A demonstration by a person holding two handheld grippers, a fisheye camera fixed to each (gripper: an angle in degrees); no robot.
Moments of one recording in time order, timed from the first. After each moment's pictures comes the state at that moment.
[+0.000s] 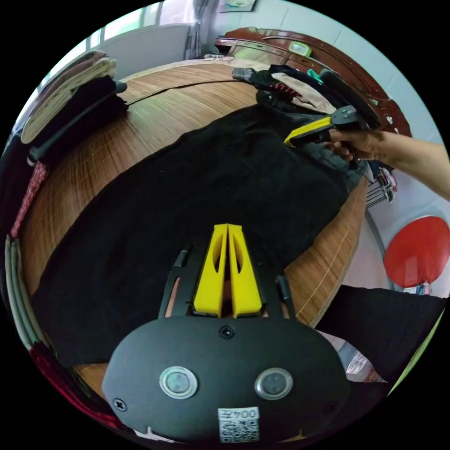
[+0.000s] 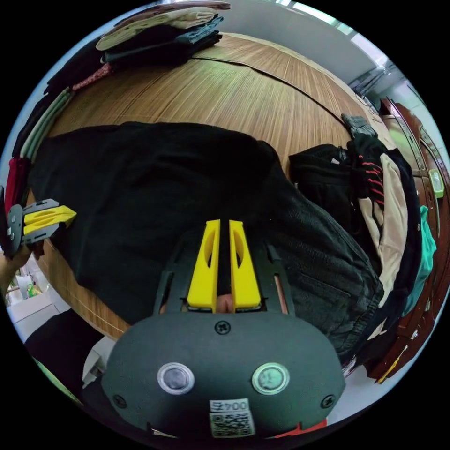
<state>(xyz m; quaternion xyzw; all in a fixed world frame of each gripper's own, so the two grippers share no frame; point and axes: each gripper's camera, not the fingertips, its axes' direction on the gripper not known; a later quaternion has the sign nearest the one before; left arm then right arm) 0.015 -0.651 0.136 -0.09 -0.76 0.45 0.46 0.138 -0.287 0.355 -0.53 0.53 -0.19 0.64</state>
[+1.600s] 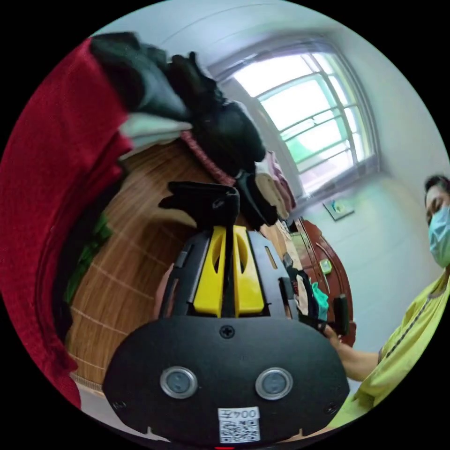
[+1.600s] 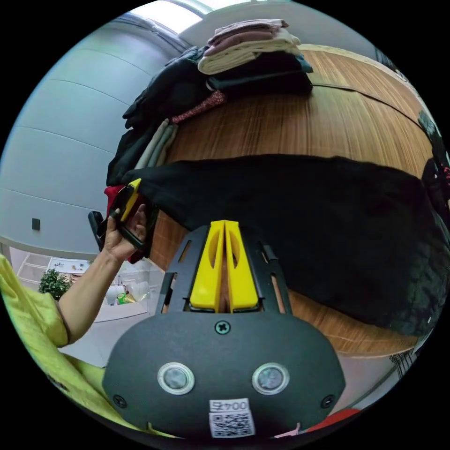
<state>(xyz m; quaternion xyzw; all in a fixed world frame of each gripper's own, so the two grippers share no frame) 0.126 -0.524 -0.248 0.35 -0.45 0.45 0.69 -0.003 -0.152 0.374 -0.51 0.31 -0.03 0.81</state>
